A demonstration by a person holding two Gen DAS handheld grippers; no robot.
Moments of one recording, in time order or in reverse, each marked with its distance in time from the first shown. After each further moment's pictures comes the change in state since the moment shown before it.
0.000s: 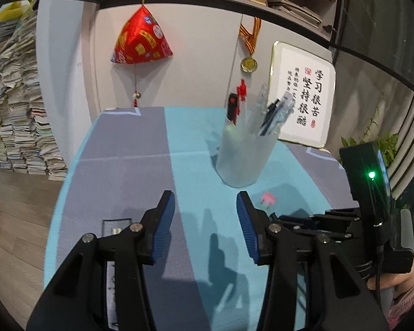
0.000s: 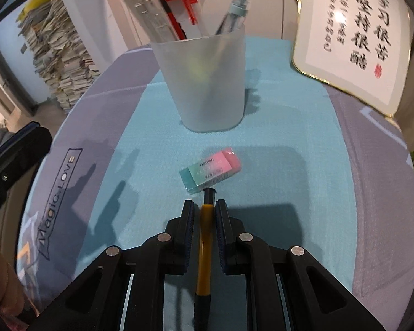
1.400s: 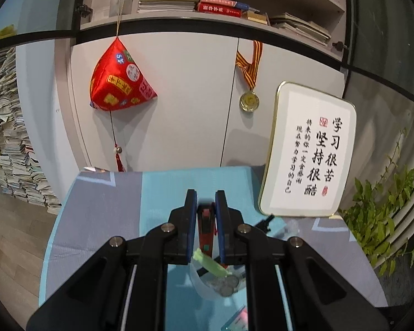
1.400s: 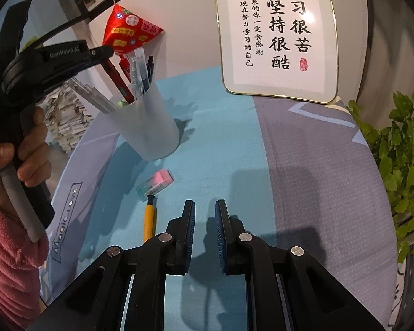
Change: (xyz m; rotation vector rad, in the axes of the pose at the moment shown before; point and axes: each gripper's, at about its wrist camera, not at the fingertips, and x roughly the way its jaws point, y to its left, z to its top) left arm 0.067 -0.046 0.117 0.022 -0.116 0.065; right arm -0.062 -0.079 -0.022 0.180 -0.143 0.066
